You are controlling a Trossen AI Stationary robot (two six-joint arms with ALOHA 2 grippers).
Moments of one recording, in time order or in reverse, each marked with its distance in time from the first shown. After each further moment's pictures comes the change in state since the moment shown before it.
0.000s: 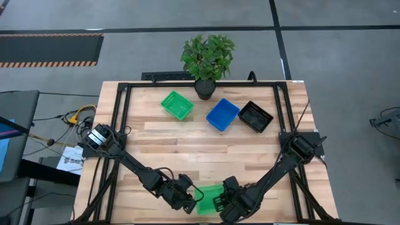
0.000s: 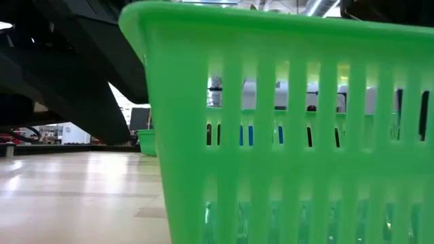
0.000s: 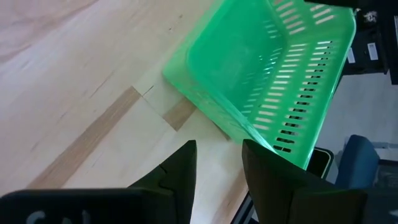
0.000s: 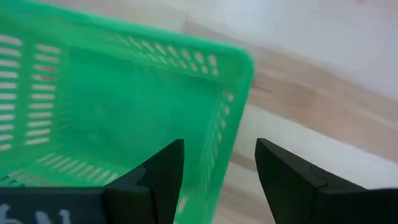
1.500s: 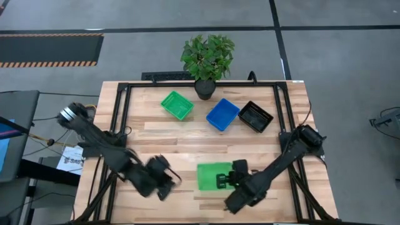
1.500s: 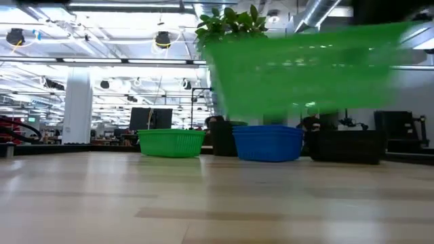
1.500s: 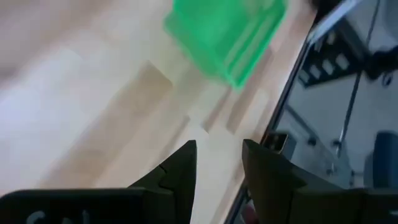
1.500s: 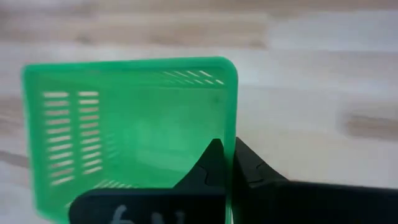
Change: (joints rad) left arm -0.054 -0.484 0.001 -0.542 -0.173 0.147; right arm -0.057 -0.158 -0.001 -0.289 0.317 0.208
